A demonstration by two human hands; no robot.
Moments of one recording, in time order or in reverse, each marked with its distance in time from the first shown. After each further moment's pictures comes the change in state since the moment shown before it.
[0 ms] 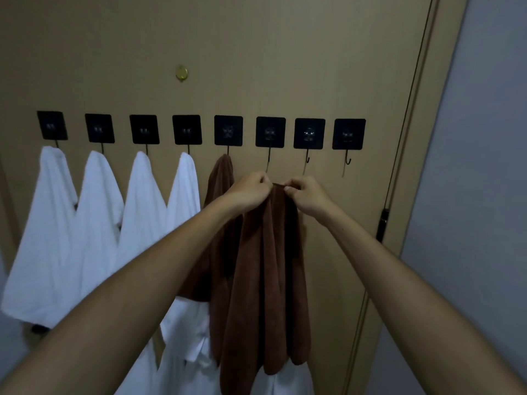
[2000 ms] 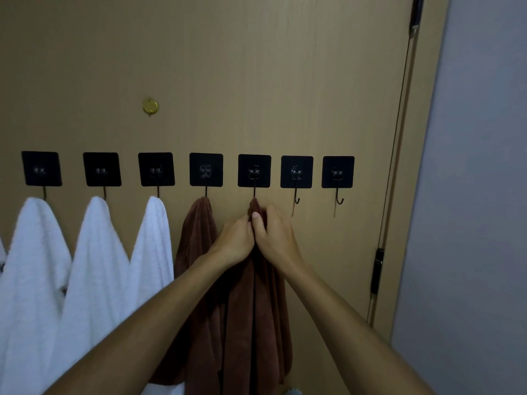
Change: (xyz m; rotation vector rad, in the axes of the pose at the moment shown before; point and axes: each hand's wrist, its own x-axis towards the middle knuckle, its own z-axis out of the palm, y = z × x) left_hand 0.065 -0.043 0.027 0.019 0.048 0.110; right_hand 0.051 0.015 0.053 -0.108 0.338 -0.216
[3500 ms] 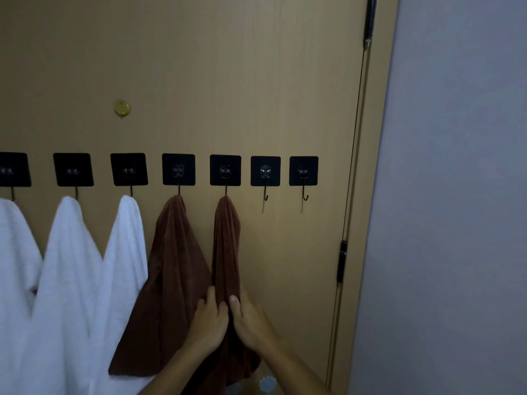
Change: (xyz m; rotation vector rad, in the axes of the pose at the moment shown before) left_hand -0.102 -0.062 0.102 -0.148 -0.097 -0.393; right_hand -0.141 0.064 0.031 0.115 -0.445 0.328
